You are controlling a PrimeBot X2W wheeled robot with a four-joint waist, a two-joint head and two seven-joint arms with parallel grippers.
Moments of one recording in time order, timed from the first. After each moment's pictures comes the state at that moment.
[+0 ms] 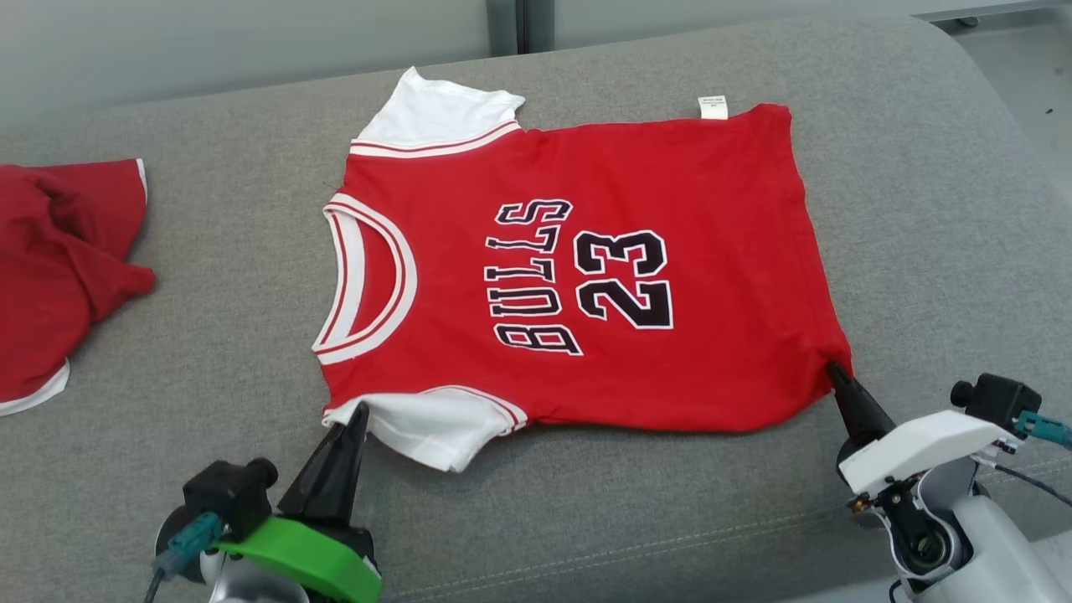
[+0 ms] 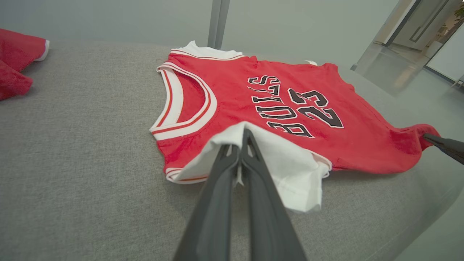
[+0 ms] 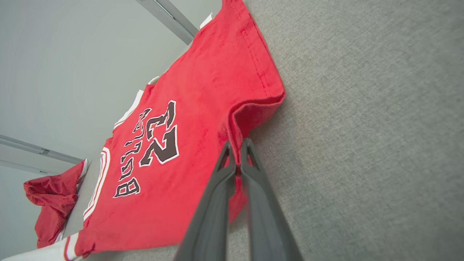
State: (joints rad) left arm 0.02 0.15 -0.31 0.06 -0.47 -0.07 -0.15; right arm -0.12 -0.16 0.18 0.44 0.88 0.12 -0.05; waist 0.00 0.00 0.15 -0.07
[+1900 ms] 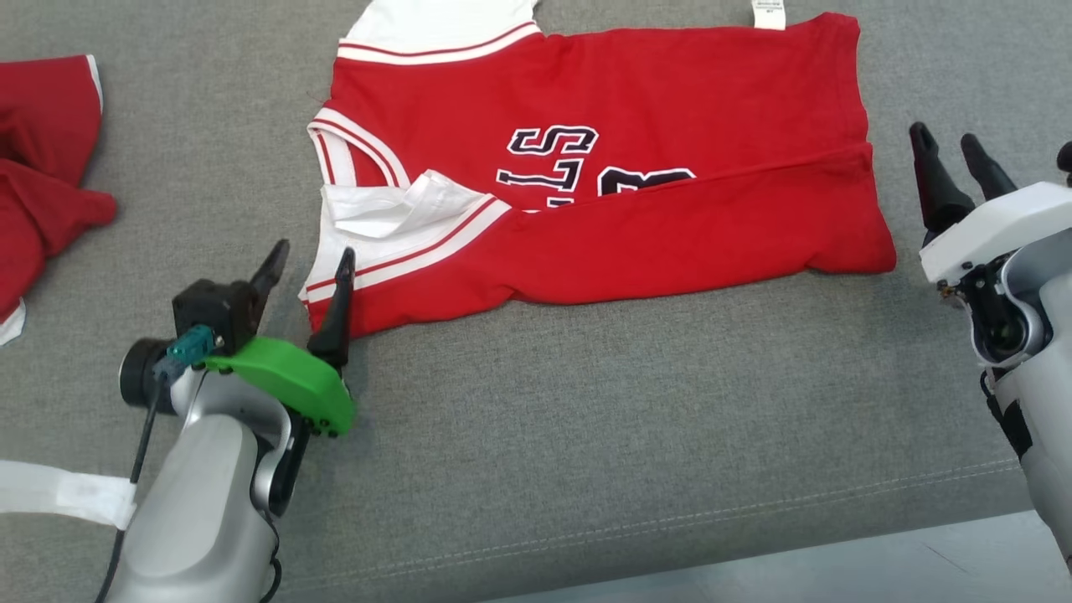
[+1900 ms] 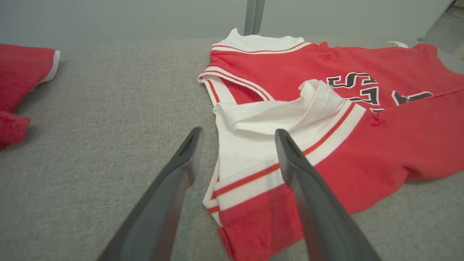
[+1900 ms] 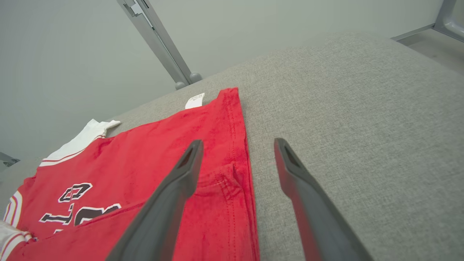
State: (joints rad) left arm -0.46 0.12 -0.32 0.49 -0.39 -0.07 -0.20; right arm -0.61 -0.33 0.23 0.67 0.71 0.11 -0.10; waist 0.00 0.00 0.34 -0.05
